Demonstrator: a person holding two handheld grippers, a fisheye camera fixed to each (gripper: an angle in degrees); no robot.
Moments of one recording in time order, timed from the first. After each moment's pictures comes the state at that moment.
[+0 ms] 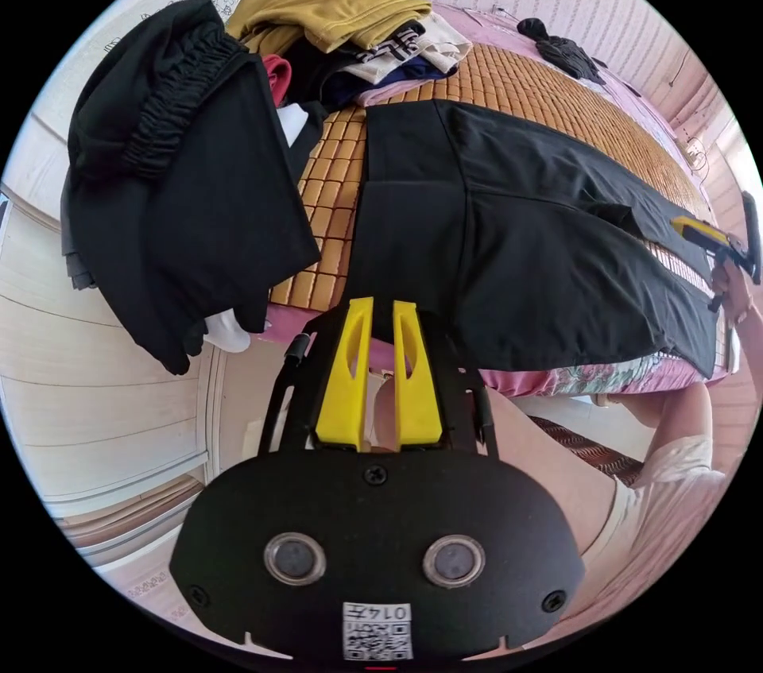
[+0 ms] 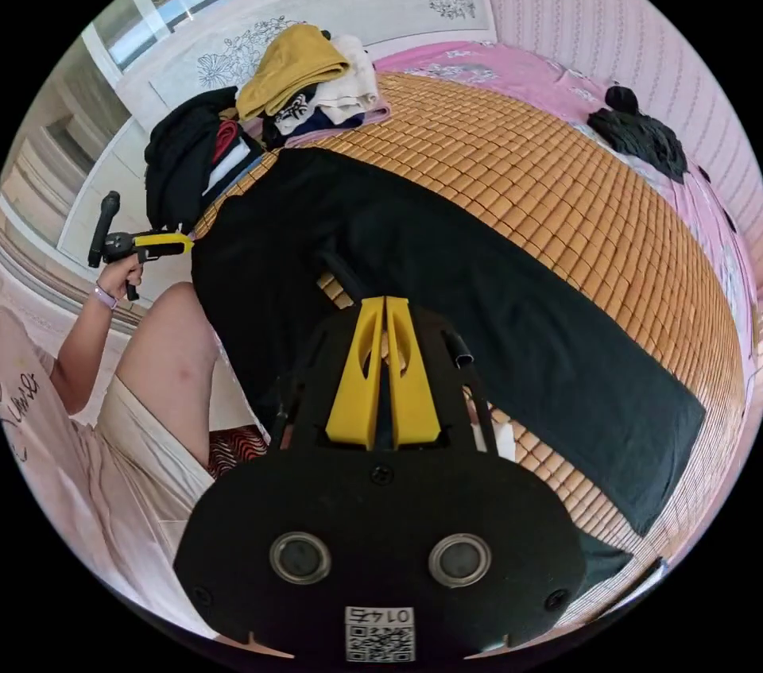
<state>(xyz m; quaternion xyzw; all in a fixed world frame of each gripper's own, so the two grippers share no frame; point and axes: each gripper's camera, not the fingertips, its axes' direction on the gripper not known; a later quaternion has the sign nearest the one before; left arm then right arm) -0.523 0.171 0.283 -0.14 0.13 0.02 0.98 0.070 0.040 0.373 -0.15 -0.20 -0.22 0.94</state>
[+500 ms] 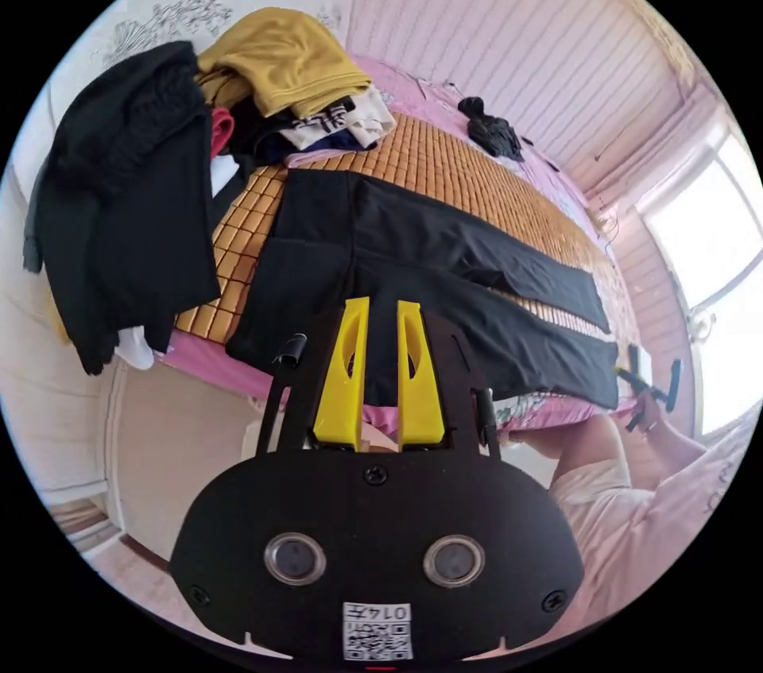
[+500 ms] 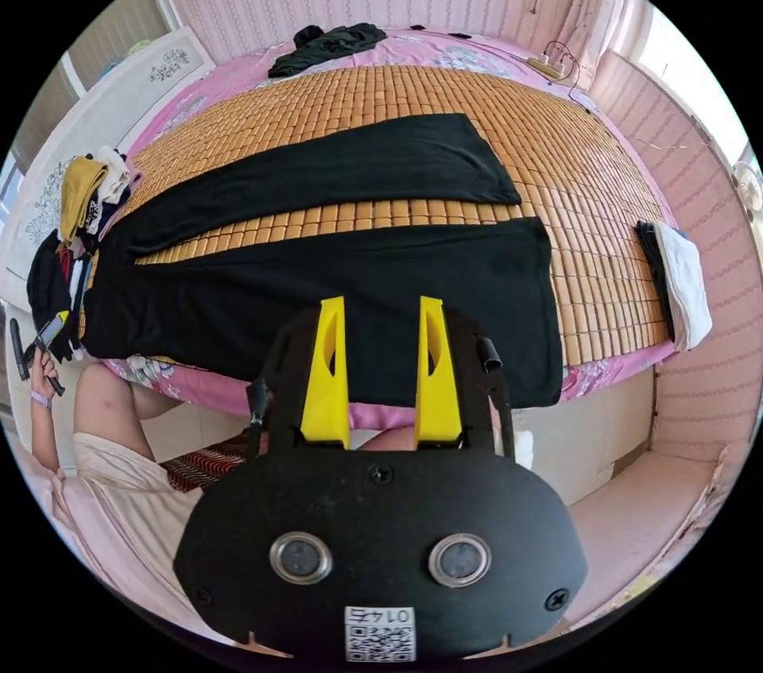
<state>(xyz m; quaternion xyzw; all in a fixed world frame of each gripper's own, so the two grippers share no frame) -0.598 0.158 0.232 -0.03 0.31 -0.09 0.95 0.312 0.192 0.286 -0.13 0.03 0.10 0.99</state>
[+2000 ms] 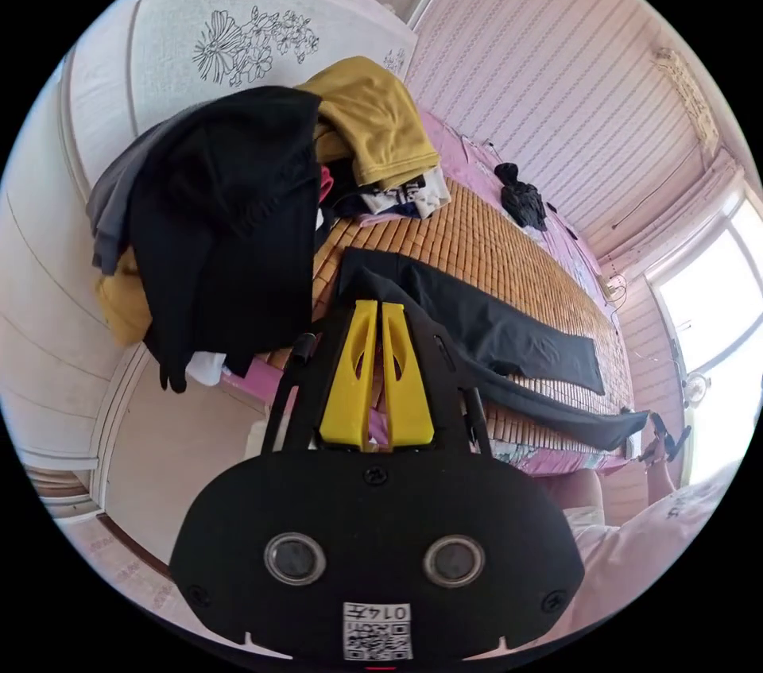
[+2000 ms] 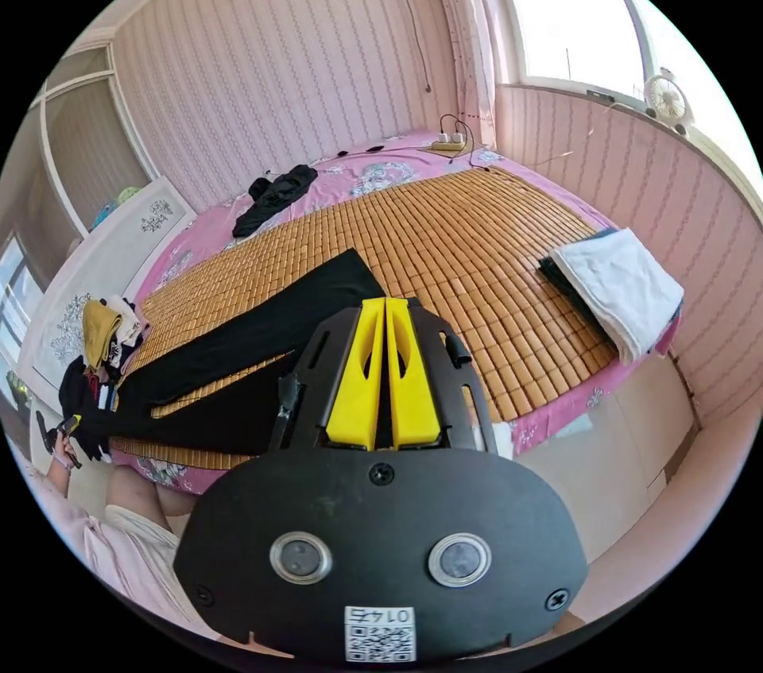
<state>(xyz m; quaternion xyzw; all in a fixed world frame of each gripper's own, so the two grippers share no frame) -0.655 0.114 0.223 0.02 0.28 -0.14 0.95 0.488 0.194 0.158 0.07 0.00 0.14 0.99</state>
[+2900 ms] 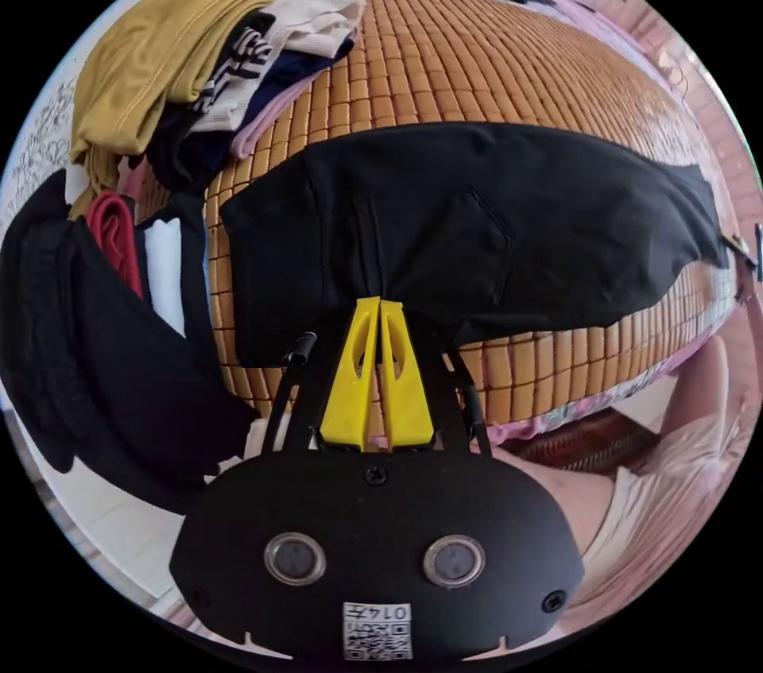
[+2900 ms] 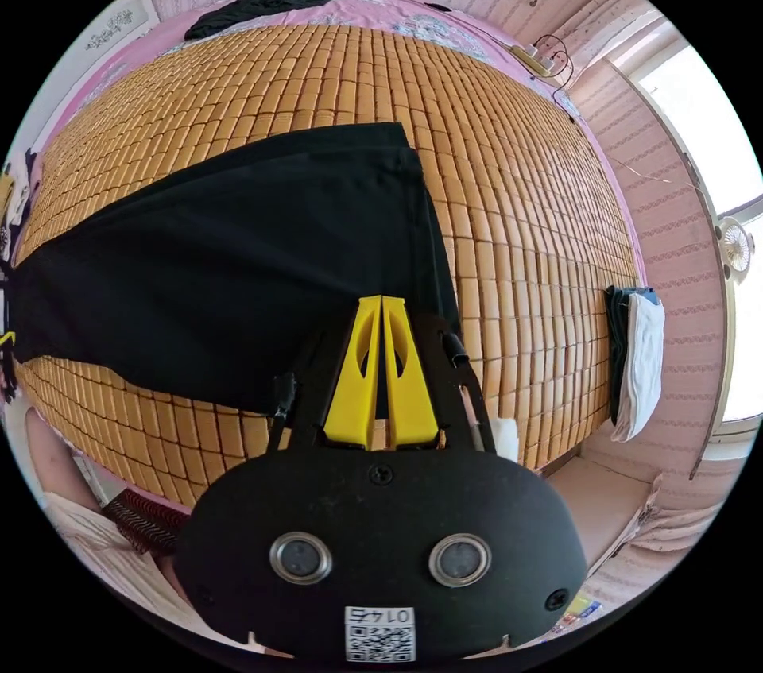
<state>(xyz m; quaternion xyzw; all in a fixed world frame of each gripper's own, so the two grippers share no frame) -0.335 0.088 0.386 -0.21 0.10 0.21 0.95 0.432 0.165 0.311 -0.21 0.11 0.02 0.97</state>
